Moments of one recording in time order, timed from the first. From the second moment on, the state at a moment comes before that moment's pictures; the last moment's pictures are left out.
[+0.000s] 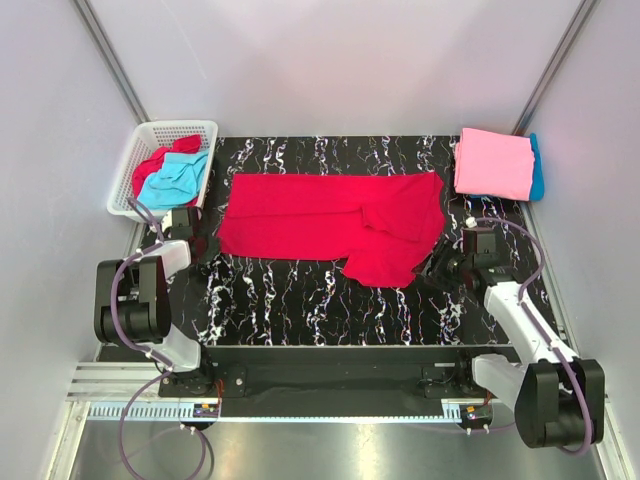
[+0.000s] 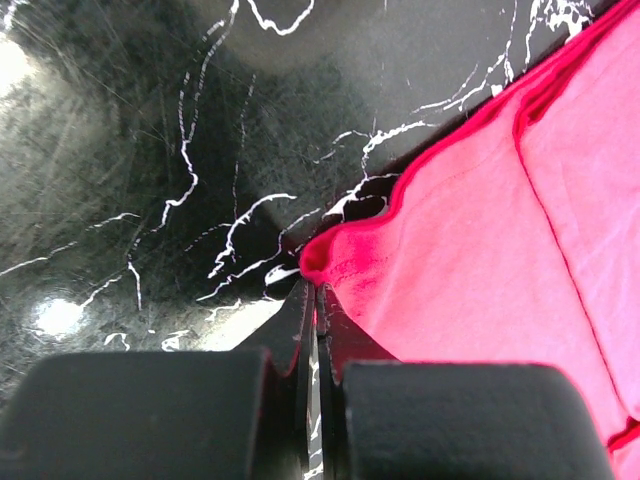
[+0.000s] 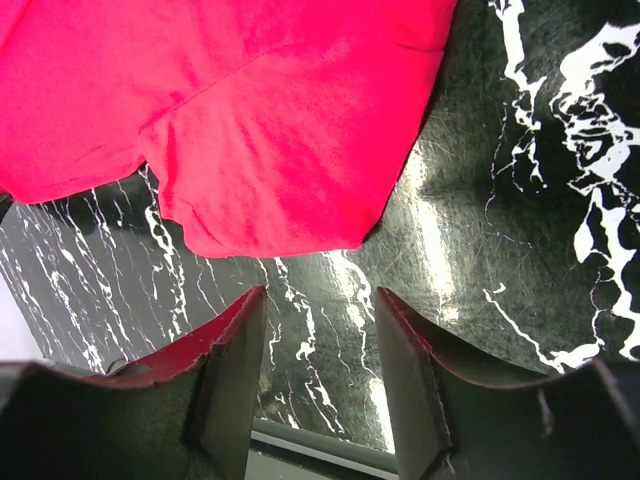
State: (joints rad) left arm 0.10 1.56 0.72 -0.09 -0.04 -0.92; right arm 0.07 1.03 0.56 -0.41 -0.31 0.64
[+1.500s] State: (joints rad) left arm 0.09 1.30 0.71 -0.24 0.00 -0.92; right arm 0.07 1.19 0.54 -0.29 -0.34 0.76
